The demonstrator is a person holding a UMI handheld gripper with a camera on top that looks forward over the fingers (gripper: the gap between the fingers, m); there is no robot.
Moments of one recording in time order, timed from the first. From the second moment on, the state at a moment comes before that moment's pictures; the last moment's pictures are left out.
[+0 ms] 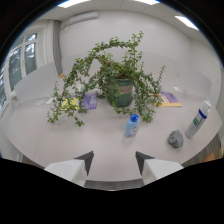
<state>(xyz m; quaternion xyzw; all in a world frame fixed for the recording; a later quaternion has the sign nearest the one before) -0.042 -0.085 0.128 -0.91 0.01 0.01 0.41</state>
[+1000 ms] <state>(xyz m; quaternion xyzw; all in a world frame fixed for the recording) -0.049 0.037 0.201 -0.87 -0.01 0.00 0.49</state>
